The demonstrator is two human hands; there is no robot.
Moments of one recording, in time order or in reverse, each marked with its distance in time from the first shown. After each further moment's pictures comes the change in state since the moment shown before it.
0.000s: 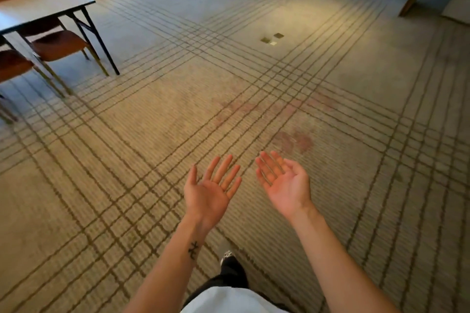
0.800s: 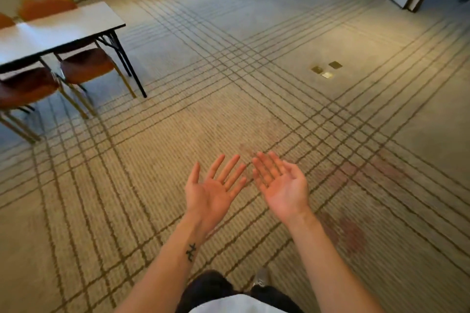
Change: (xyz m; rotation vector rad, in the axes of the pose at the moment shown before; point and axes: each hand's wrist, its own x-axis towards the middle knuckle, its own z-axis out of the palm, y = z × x) left_hand 0.497 0.287 0.226 -0.032 0.064 0.130; right_hand 0.536 -0.151 0.330 -0.052 -0.116 0.151
